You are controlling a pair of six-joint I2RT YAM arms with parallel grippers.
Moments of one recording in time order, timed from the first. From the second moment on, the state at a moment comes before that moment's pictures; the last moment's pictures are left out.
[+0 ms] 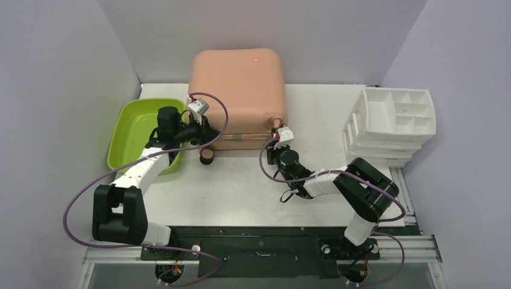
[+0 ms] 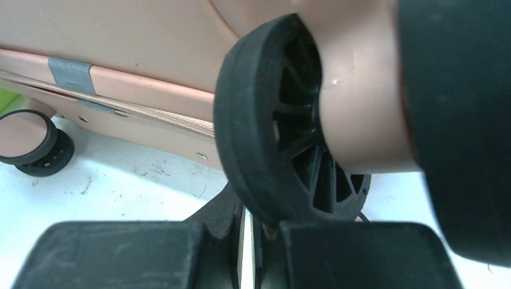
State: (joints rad) left arm -0.12 1.41 0.90 0.06 0.76 0.03; right arm 0.77 1.72 0.60 0.94 0.36 0.16
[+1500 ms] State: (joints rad) left arm -0.14 1.39 0.85 -0.10 0.46 0.07; right arm 0.37 1.66 0.79 0.53 -0.08 0.26
